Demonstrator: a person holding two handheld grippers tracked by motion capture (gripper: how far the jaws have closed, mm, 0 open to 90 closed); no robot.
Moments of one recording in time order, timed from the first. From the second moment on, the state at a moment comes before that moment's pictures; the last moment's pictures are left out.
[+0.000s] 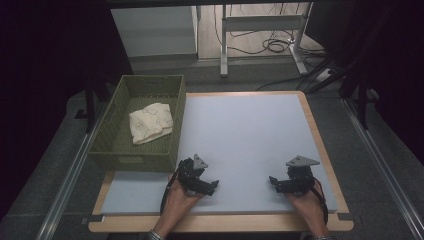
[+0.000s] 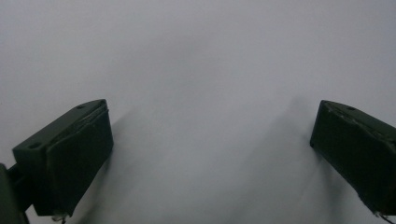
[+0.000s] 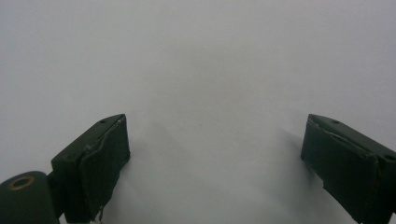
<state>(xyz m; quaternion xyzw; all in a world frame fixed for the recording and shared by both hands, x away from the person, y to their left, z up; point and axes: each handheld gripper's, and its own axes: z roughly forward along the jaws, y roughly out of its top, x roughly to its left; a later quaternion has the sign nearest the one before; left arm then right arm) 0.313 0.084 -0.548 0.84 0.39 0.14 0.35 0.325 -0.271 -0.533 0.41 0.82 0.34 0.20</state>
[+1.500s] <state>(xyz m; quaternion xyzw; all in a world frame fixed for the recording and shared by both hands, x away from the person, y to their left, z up) 0.317 0.085 -0.526 0.85 0.37 0.12 0.36 0.325 -0.271 -0.533 0.41 0.82 0.34 0.20</state>
